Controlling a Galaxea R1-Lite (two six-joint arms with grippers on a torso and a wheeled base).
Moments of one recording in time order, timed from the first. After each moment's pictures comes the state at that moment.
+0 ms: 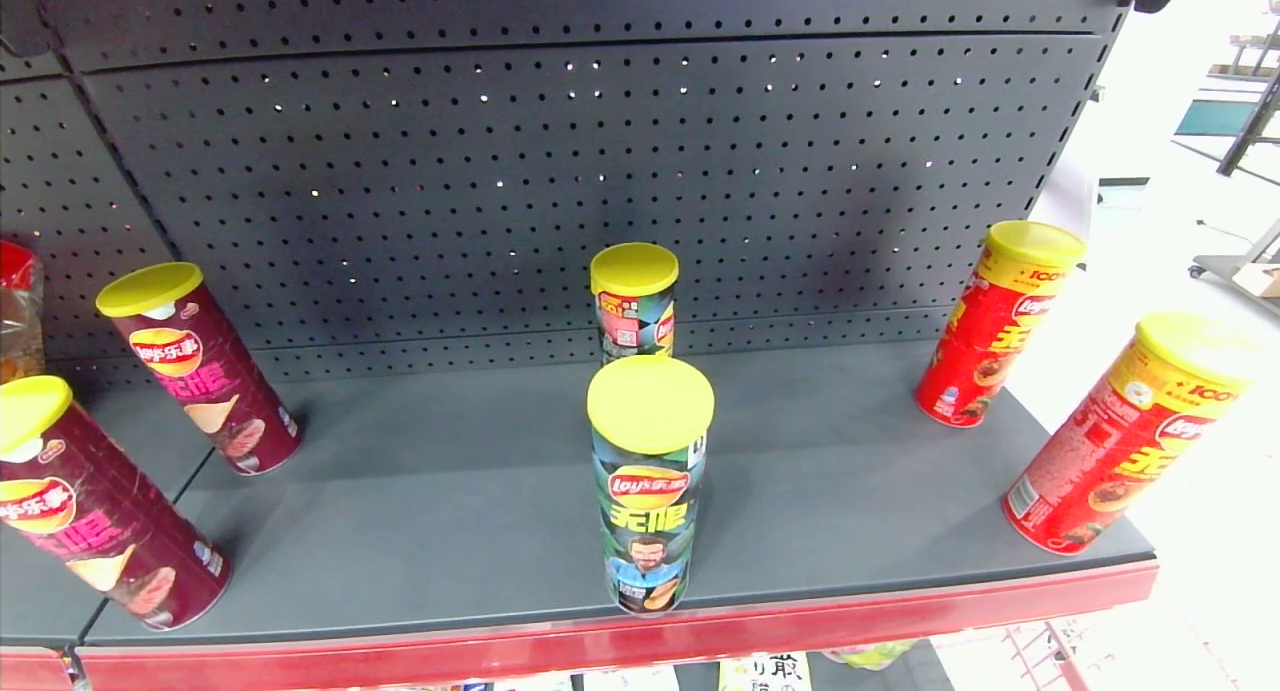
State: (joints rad) left arm -0.40 0.00 -0.20 0.35 0.62 0.13; right arm 0.00 0.00 0.00 0.00 0.03 0.00
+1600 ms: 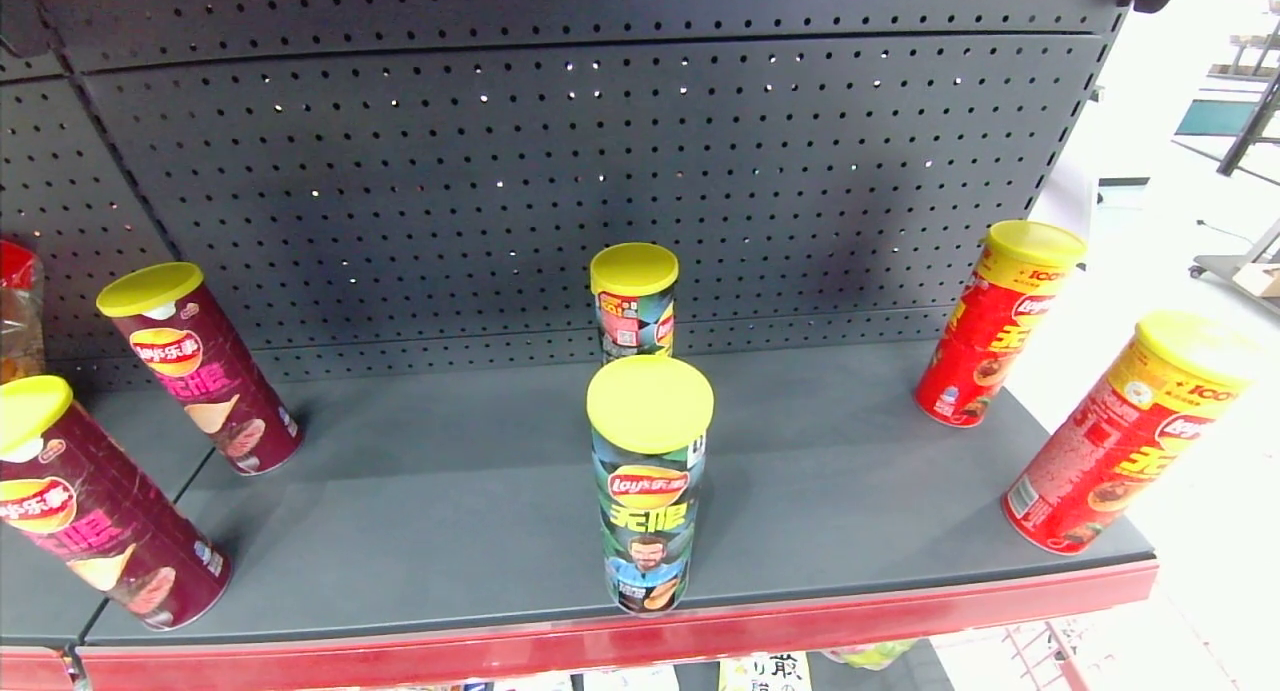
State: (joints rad) left arm 0.00 0.04 0.00 0.00 0.04 0.00; right arm 0.00 0.00 0.00 0.00 0.03 0.00
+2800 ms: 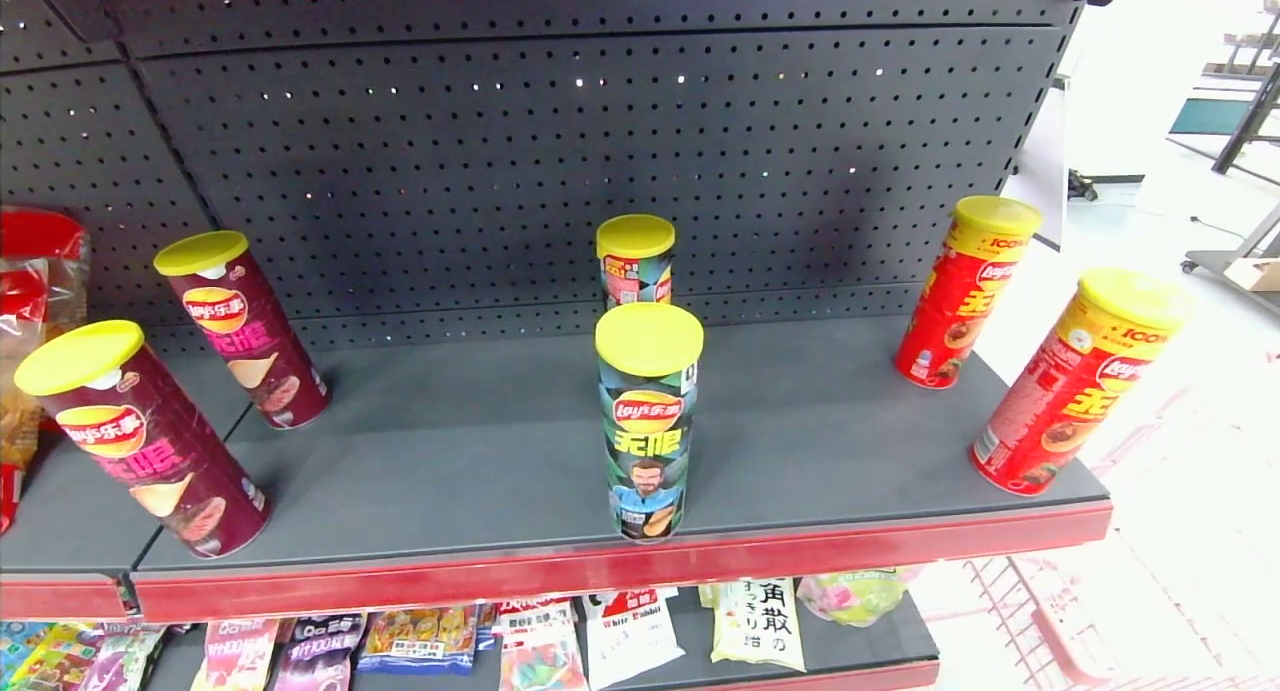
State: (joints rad) left arm 0.00 0.00 0.00 0.00 0.04 0.00; right arm 0.00 0.00 0.00 0.00 0.03 0.00
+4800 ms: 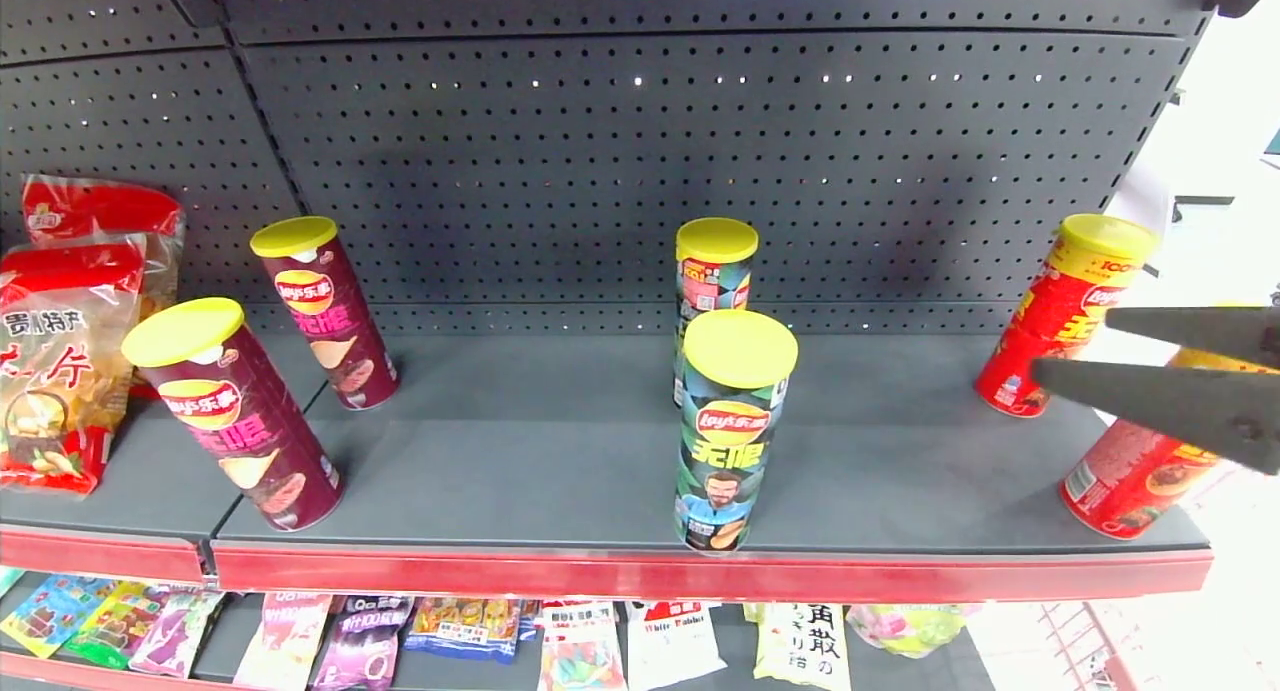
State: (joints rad) left arm 0.00 0.01 0.00 0.00 0.04 -0.01; right arm 0.66 1.10 -0.98 0.19 -0.06 0.10
